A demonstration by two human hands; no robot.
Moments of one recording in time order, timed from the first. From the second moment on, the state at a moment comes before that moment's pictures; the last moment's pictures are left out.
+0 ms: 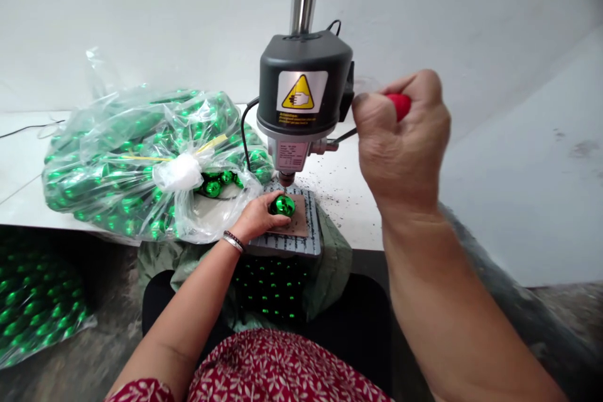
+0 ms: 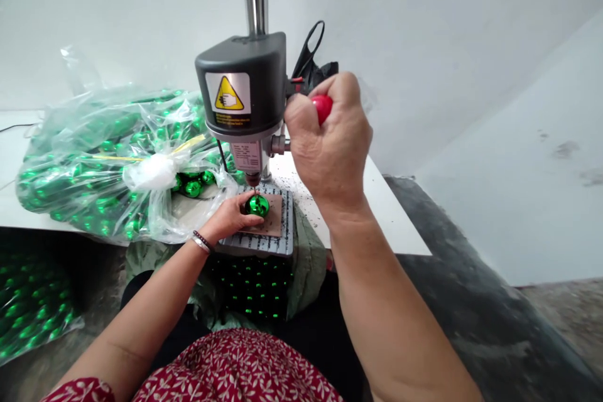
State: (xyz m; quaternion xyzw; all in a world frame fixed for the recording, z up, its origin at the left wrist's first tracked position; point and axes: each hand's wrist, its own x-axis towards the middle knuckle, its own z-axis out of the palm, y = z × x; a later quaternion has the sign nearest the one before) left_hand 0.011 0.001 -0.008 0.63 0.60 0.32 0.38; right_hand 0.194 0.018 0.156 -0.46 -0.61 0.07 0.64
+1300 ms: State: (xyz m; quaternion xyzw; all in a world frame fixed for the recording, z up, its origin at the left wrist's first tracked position) left_hand 0.011 0.002 -0.023 0.63 0.60 0.33 0.36; right_hand 0.195 -0.006 0.094 -0.42 -0.59 -0.06 0.69
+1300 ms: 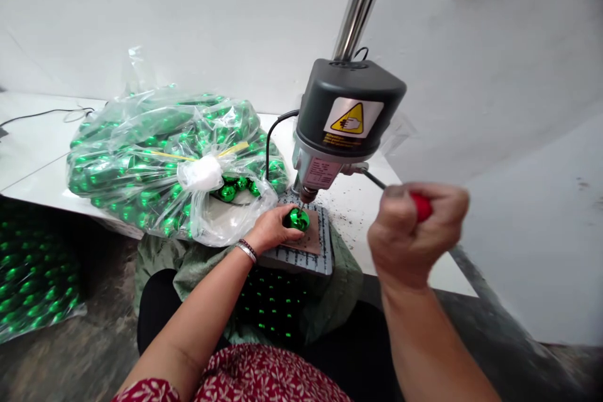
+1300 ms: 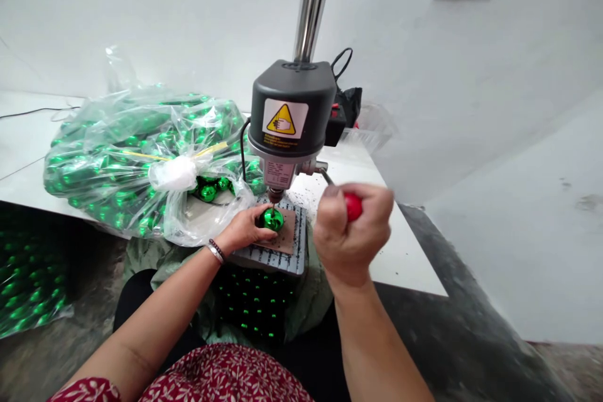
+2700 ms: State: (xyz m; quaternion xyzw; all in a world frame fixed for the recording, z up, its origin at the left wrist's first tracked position) left_hand -0.038 -0.041 0.020 0.60 0.60 0.38 0.38; right_hand 0.185 0.020 0.171 -0.52 -0.57 0.12 0.63
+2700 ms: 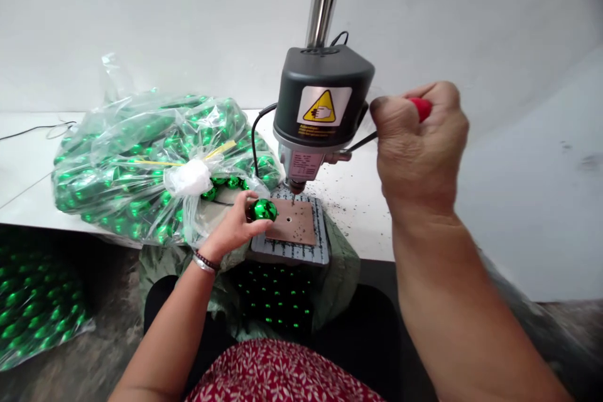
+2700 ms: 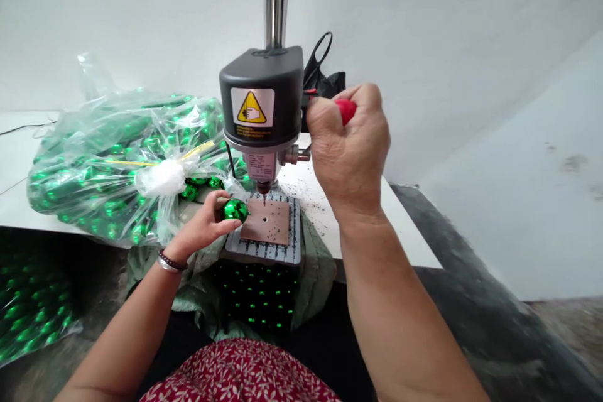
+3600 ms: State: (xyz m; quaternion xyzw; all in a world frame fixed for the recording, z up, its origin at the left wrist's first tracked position) left_hand 0.011 0.008 -0.002 0.70 0.60 0.26 0.29; right_hand 0.188 0.021 0.171 -0.51 -0.59 0.12 0.61
